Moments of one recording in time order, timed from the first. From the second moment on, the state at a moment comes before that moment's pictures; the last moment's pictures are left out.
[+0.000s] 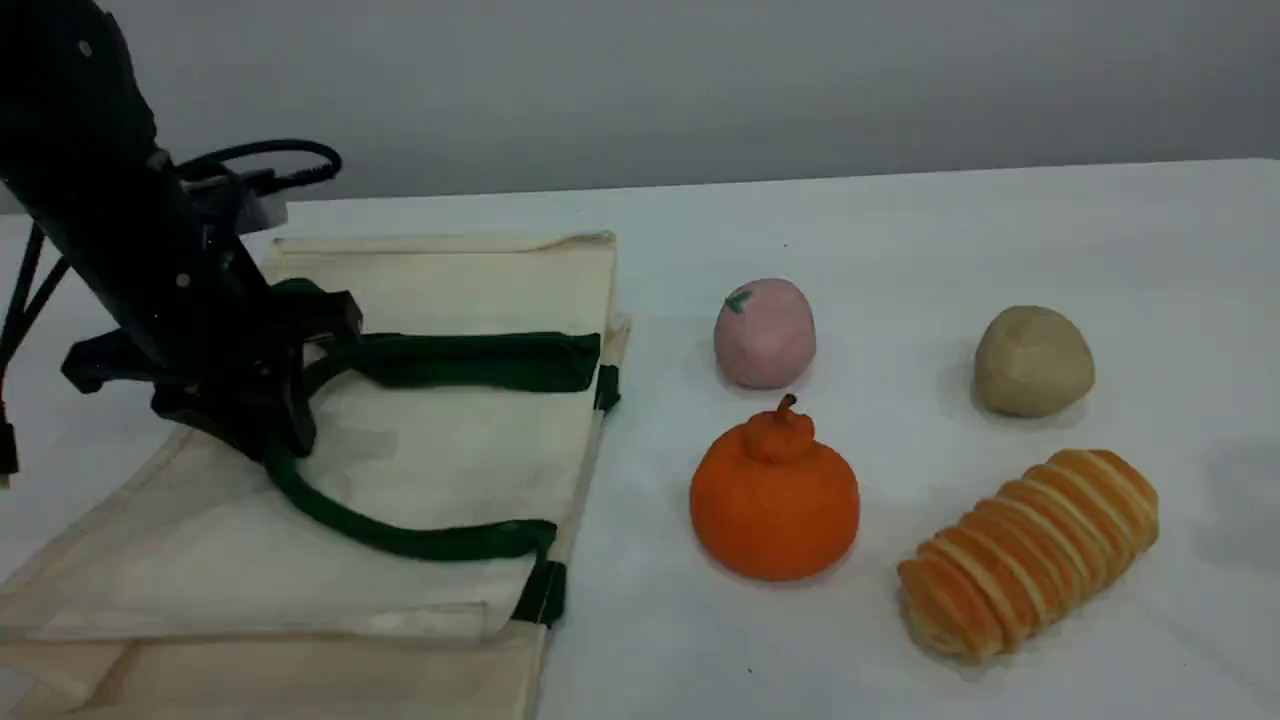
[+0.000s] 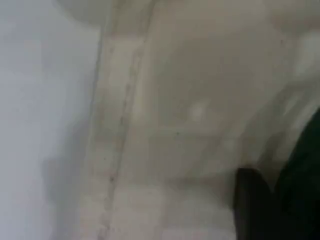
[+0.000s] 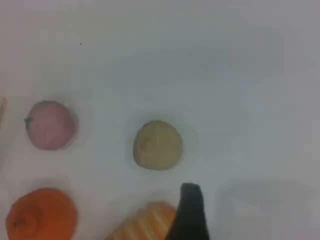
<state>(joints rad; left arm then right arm) -0.15 2.11 -1.17 -0.16 0.51 -0.10 -0.02 1.27 -1.03 0.15 0.77 -0.03</state>
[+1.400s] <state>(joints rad) -0.15 1.90 -1.85 -0.47 1.23 0.54 -0.02 1.40 -1.03 0.30 0.90 0.08</state>
